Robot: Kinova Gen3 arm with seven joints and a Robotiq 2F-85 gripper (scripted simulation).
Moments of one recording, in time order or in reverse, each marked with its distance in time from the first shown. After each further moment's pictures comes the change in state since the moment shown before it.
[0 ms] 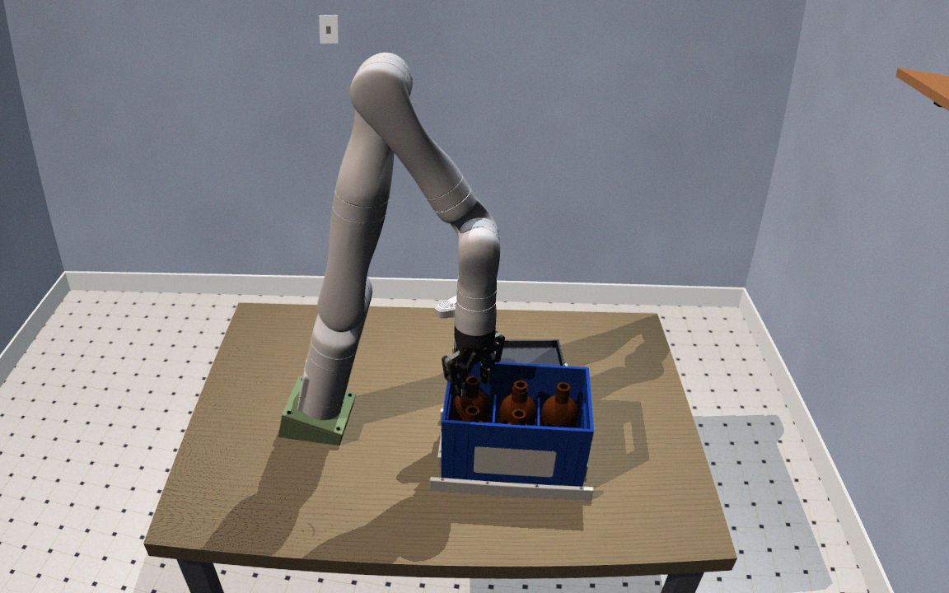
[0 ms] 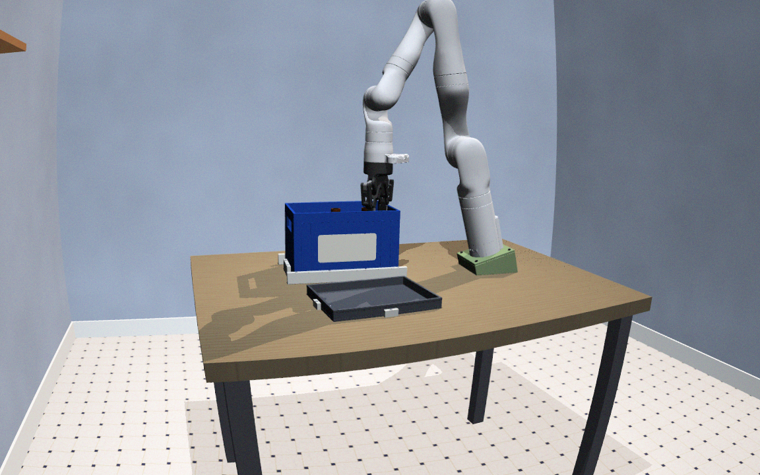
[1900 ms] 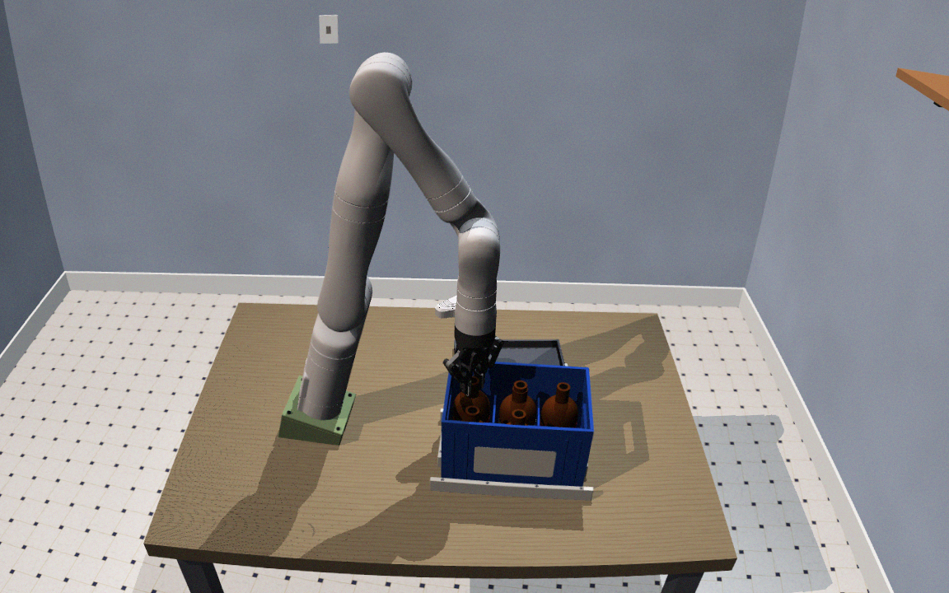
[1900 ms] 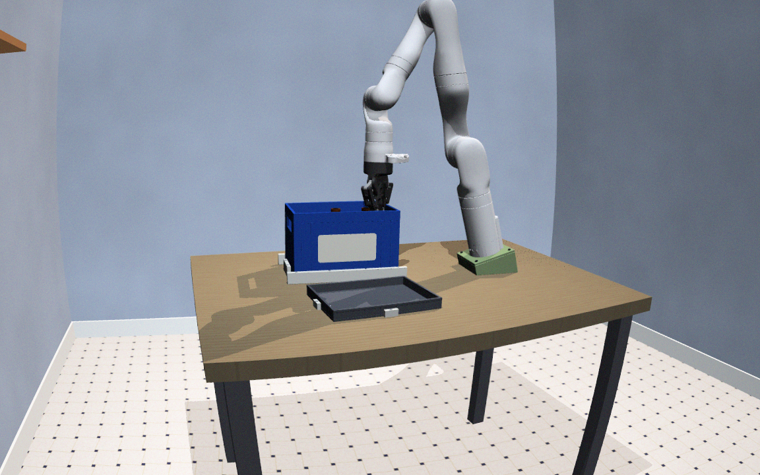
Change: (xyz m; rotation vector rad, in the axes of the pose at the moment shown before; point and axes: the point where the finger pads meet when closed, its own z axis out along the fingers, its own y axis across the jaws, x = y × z) arm 0.000 0.000 0.000 -0.001 -0.001 0.000
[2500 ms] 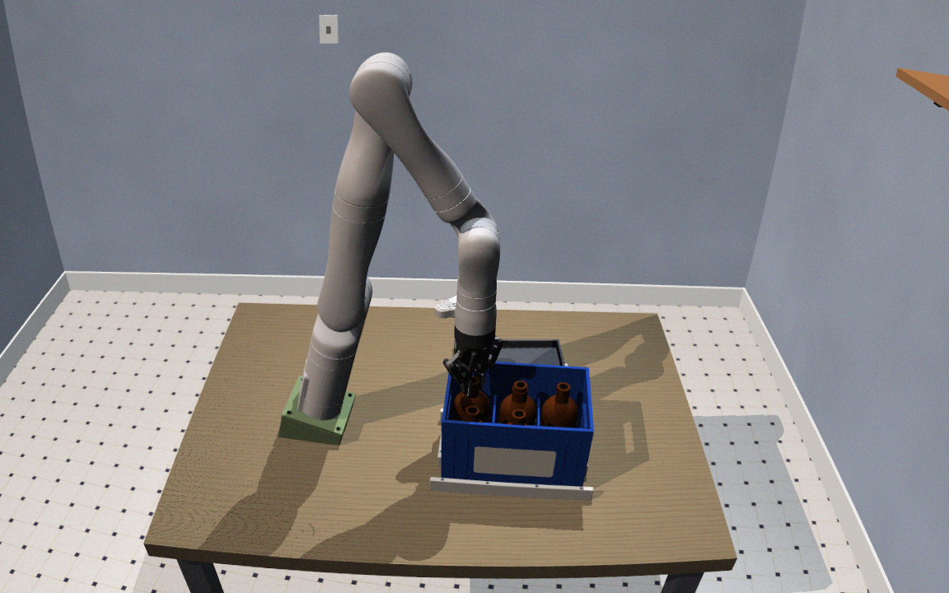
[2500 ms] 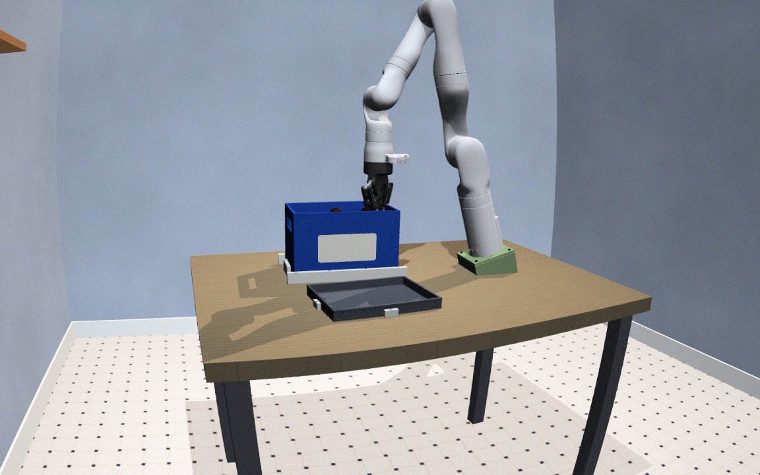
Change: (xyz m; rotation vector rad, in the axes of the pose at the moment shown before) arm 0.000 0.000 0.000 0.000 0.000 0.000
